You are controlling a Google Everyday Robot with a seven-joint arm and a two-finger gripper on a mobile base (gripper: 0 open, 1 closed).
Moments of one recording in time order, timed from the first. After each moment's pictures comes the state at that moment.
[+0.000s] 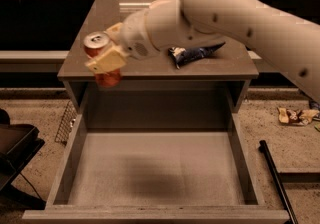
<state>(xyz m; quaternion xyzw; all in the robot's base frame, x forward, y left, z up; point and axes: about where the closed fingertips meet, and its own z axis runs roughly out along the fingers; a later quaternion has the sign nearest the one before) 0.545 0.127 0.942 -0.59 0.60 0.28 0.45</state>
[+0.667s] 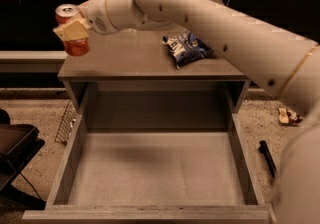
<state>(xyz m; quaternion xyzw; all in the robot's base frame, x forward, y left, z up) 0.650 0.217 0.964 -0.52 0.62 0.30 0.51</state>
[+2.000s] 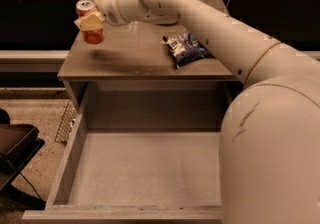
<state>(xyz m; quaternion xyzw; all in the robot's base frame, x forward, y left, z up) 0.749 0.203 0.938 -0.51 0.62 0.26 0.53</state>
